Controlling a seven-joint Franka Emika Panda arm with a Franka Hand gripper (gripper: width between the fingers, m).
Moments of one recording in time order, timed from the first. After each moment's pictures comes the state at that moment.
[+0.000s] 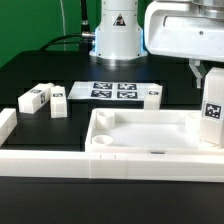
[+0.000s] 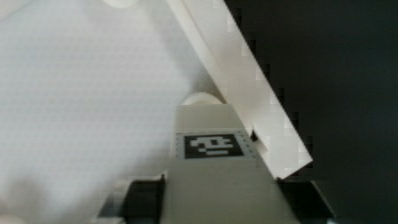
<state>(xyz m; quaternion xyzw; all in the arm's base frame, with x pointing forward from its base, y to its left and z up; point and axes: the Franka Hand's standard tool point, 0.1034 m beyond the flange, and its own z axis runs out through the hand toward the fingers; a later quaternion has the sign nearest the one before) 0.637 0.102 0.115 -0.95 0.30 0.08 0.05</state>
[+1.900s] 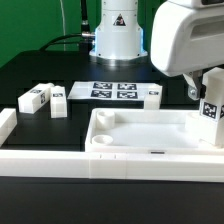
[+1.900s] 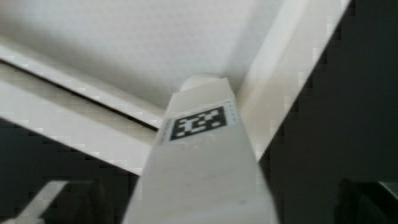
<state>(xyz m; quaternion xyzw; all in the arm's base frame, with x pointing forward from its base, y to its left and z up) 0.640 0.100 0.114 -0.96 -0.26 0.05 0.04</state>
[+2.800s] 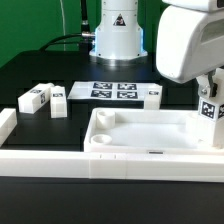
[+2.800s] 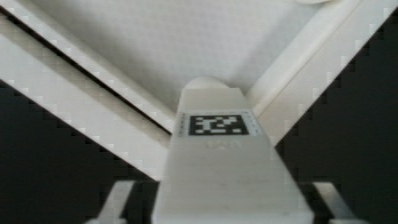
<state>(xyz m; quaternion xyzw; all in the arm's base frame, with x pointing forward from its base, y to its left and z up) 0.640 0.098 0.114 -0.95 -0.32 0.05 0.04</state>
